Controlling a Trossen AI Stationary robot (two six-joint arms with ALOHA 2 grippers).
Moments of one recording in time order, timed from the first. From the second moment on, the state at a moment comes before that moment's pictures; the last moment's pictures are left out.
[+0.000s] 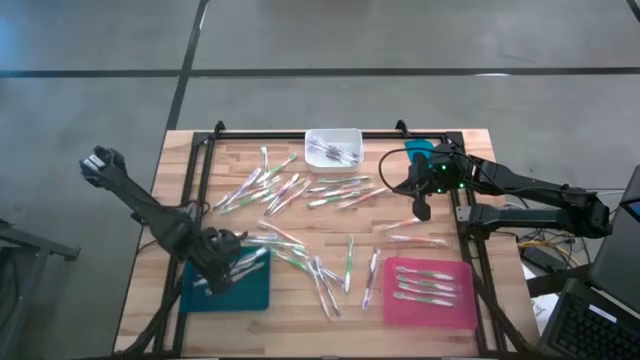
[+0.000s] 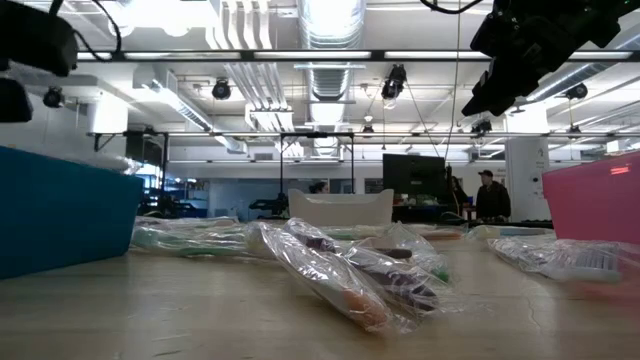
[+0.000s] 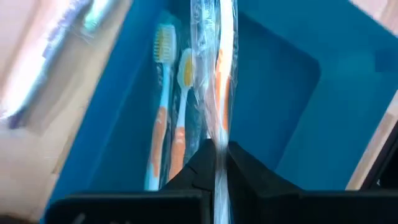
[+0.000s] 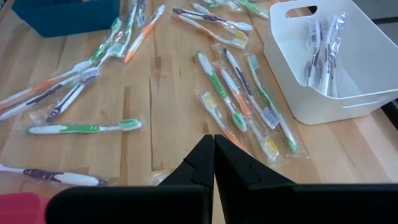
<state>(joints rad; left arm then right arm) -0.69 1.02 0.70 -0.88 -0.05 -1.17 -0.41 0.82 0.65 -0.49 -0.26 -0.11</state>
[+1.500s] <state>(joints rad) -0.62 1.02 0.73 -0.76 0.16 -1.18 -0.41 0.82 0.64 -0.49 -0.26 -0.10</state>
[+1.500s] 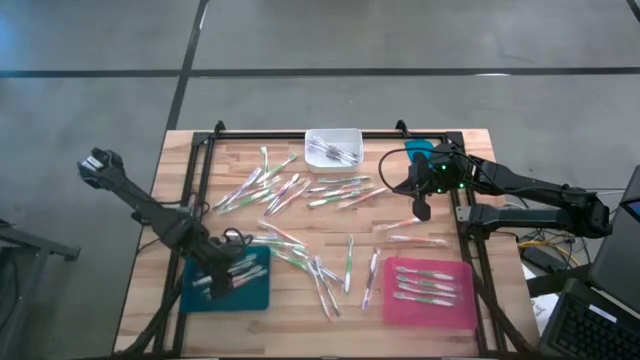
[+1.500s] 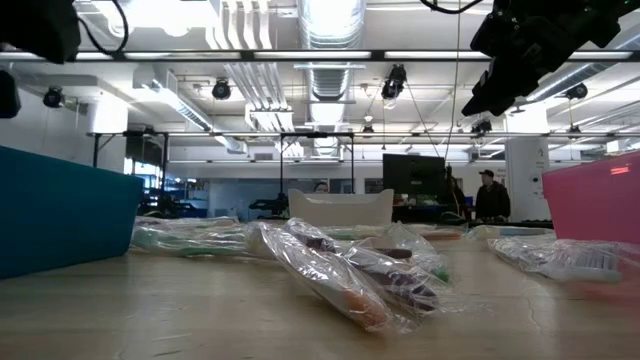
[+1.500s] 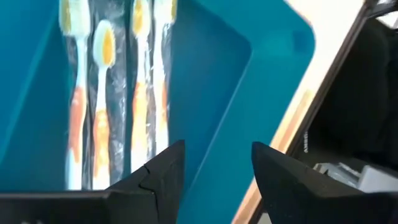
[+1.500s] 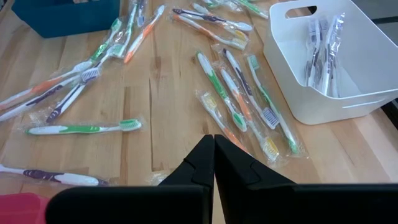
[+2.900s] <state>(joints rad) -0.16 1.02 0.87 -0.62 -0.03 -0.64 -0.41 0.82 0.64 -0.49 -0.26 -0.10</state>
